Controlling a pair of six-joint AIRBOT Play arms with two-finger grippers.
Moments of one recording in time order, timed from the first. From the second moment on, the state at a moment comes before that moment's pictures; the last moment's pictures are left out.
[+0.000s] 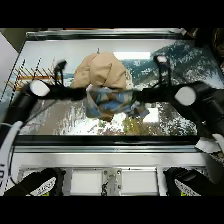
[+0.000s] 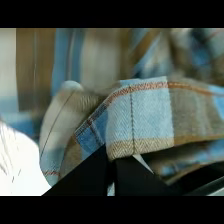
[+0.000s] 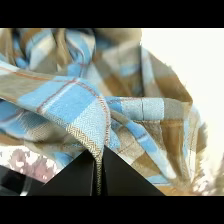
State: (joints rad) left arm -0.19 -1.17 1.16 1.08 -0.99 -1.54; right arm 0.36 -1.07 1.22 -1.37 1.03 1.70
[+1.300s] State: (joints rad) left arm -0.70 -1.03 1.63 1.71 -1.36 -1.83; right arm 0.34 -1.00 1.71 -1.44 1.56 1.70
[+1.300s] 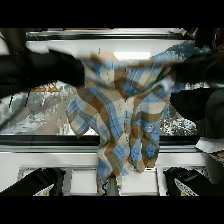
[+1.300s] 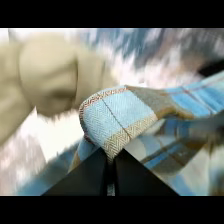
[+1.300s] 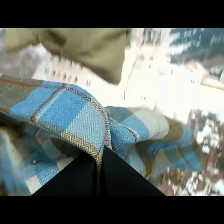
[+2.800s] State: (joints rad) left arm -0.45 -0.95 1.12 1.49 -1.14 -1.79; right arm 0.46 -1.06 1.16 -1.55 1.34 1.90
